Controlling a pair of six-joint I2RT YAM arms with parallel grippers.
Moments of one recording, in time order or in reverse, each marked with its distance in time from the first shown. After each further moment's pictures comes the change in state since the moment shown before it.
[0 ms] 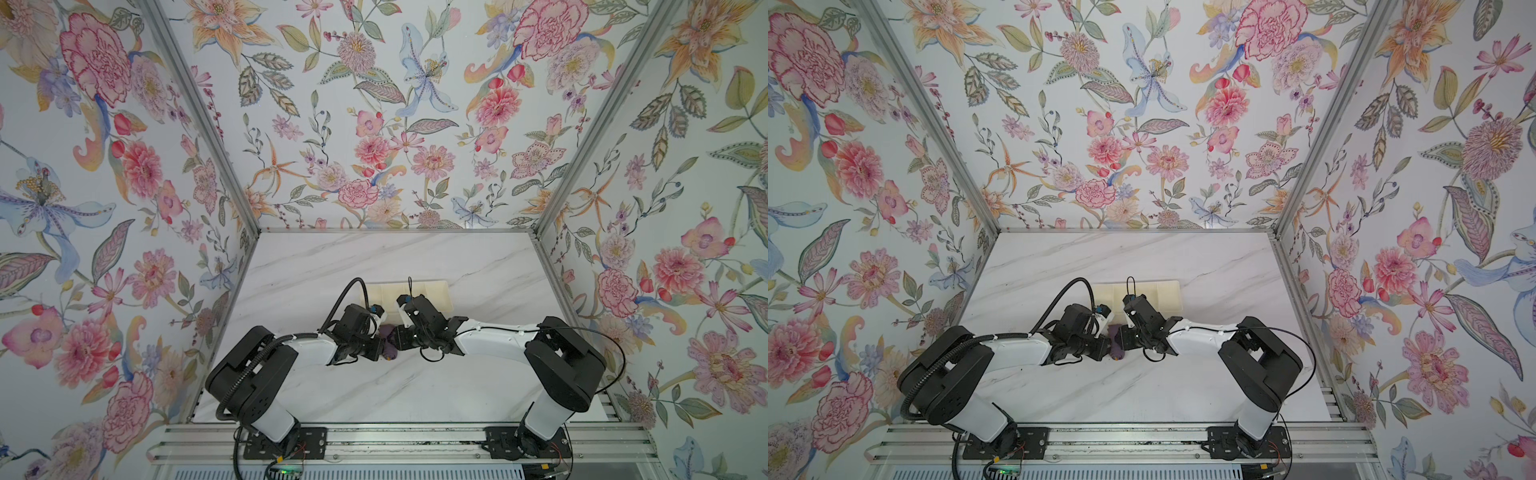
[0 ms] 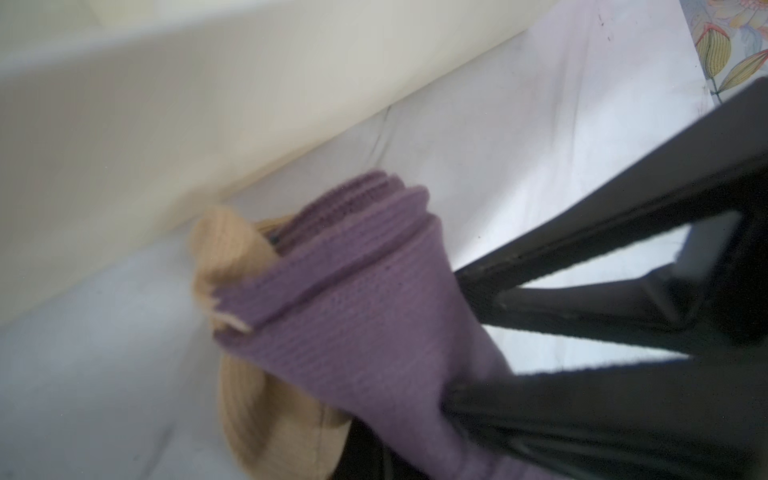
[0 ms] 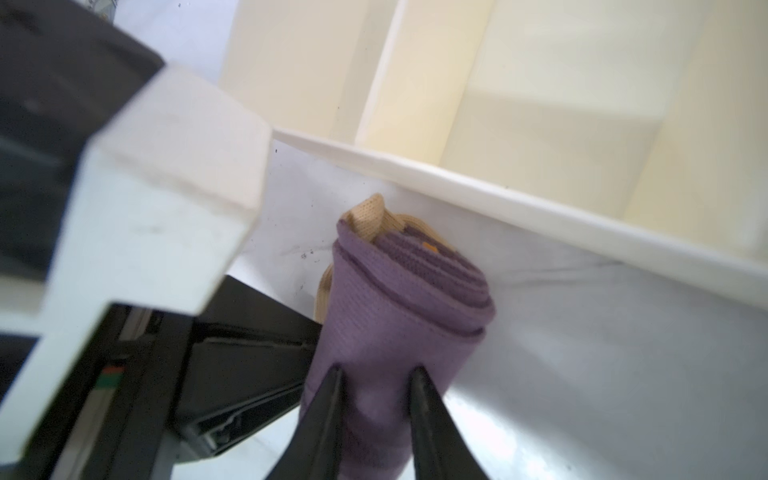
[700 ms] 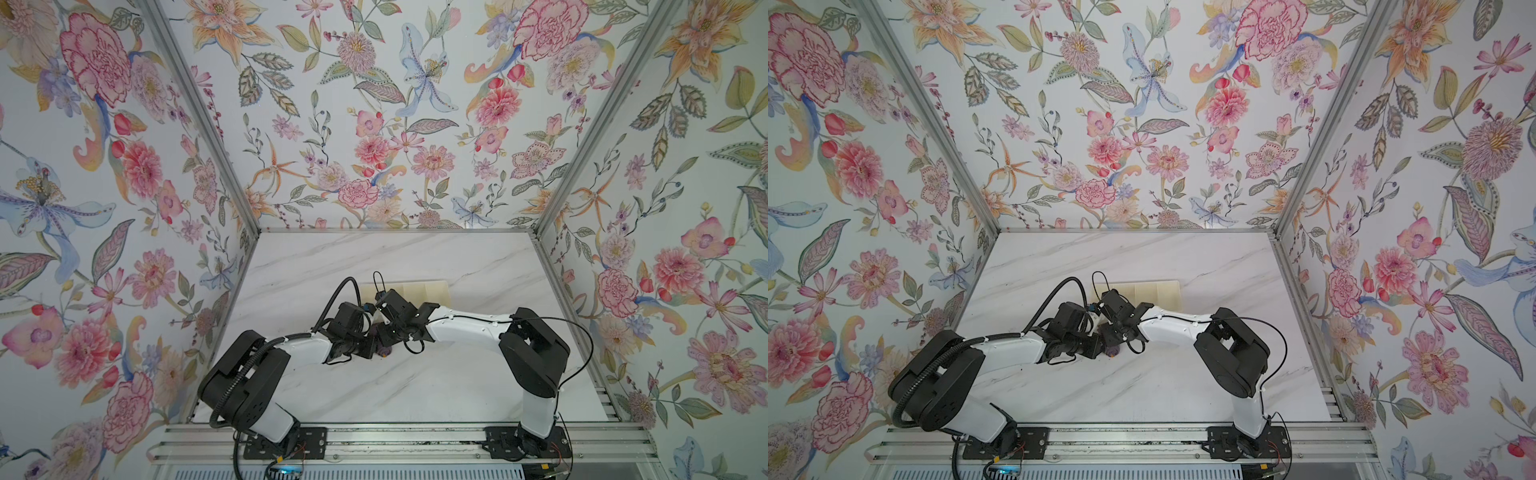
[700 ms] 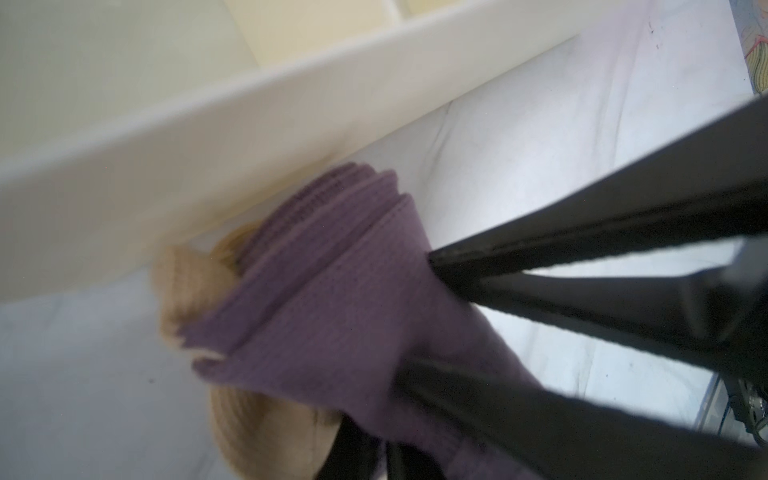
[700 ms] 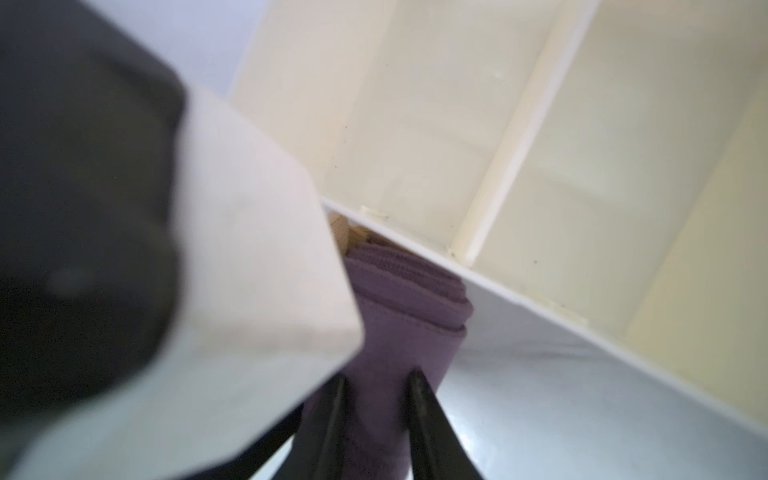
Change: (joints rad) left arm 0.047 -0.046 0.001 -0.093 -0.035 0.005; right arm 0.082 0.189 0.332 -0.322 0.167 -0.124
